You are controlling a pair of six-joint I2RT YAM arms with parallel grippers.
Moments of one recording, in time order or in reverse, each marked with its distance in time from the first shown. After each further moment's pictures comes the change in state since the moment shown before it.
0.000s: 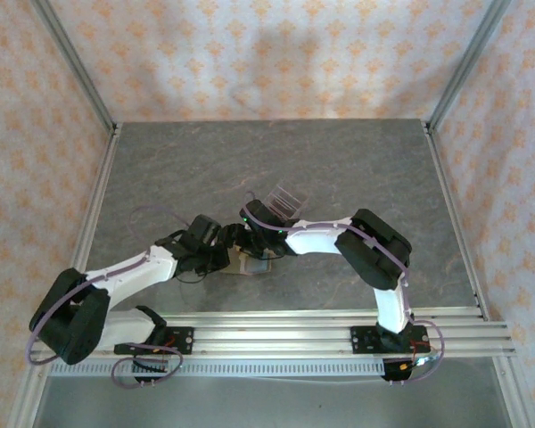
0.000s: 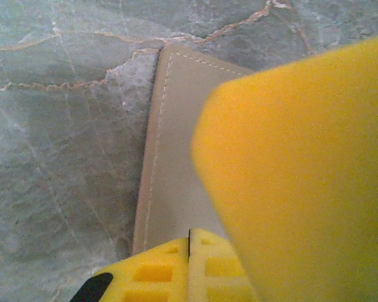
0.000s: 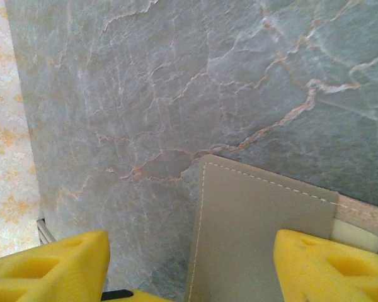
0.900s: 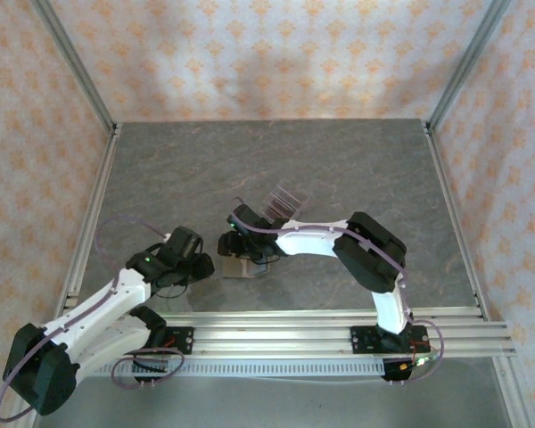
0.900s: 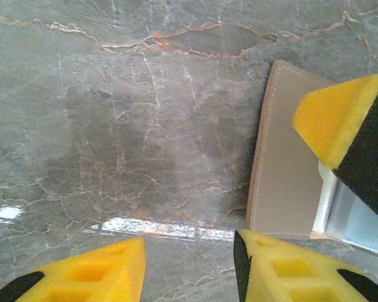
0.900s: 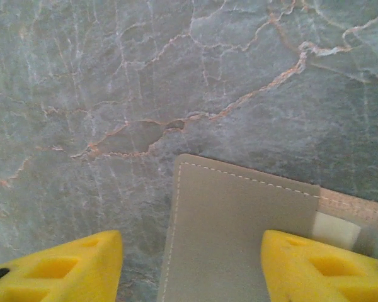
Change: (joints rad) left arm 0.020 -0.365 -0.042 -0.352 -0.132 -0.028; right arm 0.069 0.014 0.119 -0.255 0.134 -0.124
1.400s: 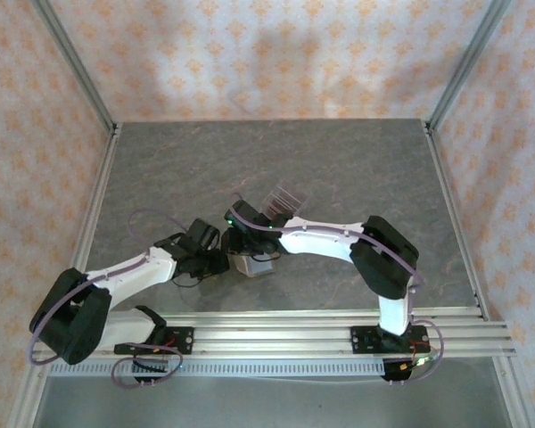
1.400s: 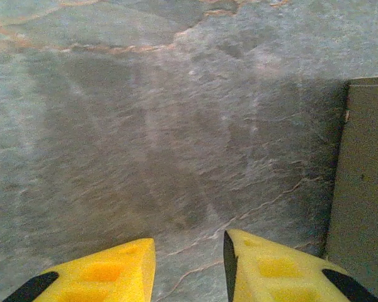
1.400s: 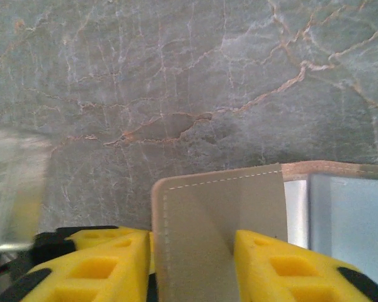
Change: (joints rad) left arm -0.003 0.332 0.016 0.253 0.103 0.050; right arm 0.024 -0.084 0.045 -0.137 0.061 -0.032
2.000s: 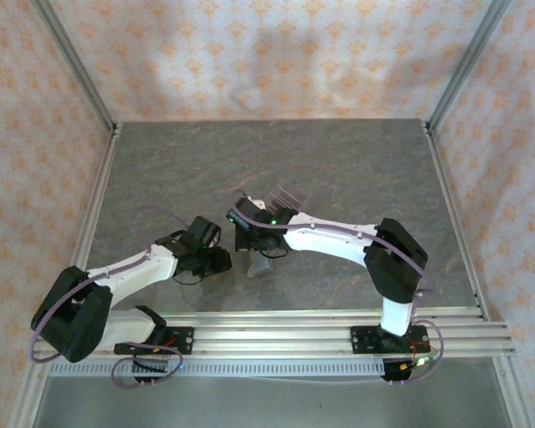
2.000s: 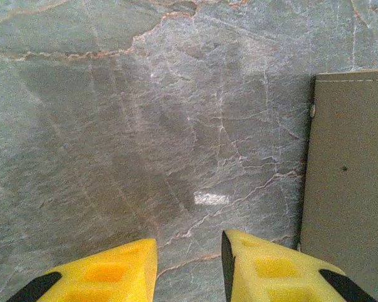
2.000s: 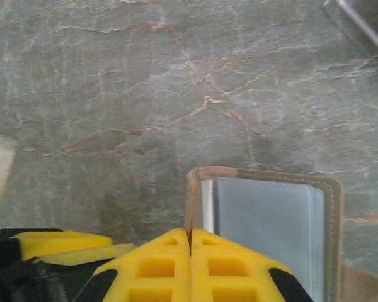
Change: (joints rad) left arm -0.002 0.042 0.027 0.030 0.053 0.032; right arm 0.009 -0.063 0.063 -0.234 0.196 -0.101
